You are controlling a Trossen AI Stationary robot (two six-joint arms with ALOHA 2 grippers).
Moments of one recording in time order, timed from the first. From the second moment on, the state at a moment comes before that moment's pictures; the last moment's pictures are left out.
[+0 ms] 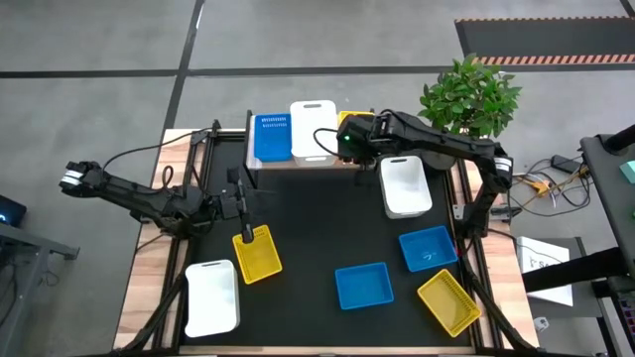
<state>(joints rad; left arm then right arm) -0.25 0.81 0.56 0.35 -0.45 0.45 -0.30 1.78 1.81 -1.20 0.23 -0.41</state>
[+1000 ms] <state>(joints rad) -0.25 0.81 0.56 0.35 -0.45 0.45 -0.32 1.78 1.76 -1.11 0.24 -0.40</state>
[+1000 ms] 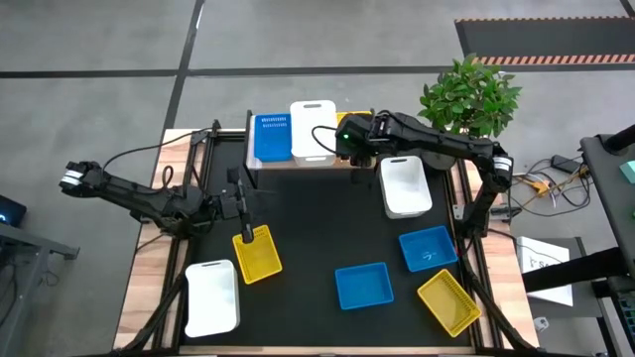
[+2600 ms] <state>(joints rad) -0.25 0.85 0.56 0.35 -0.45 0.20 0.37 1.56 1.41 -0.80 0.36 -0.07</state>
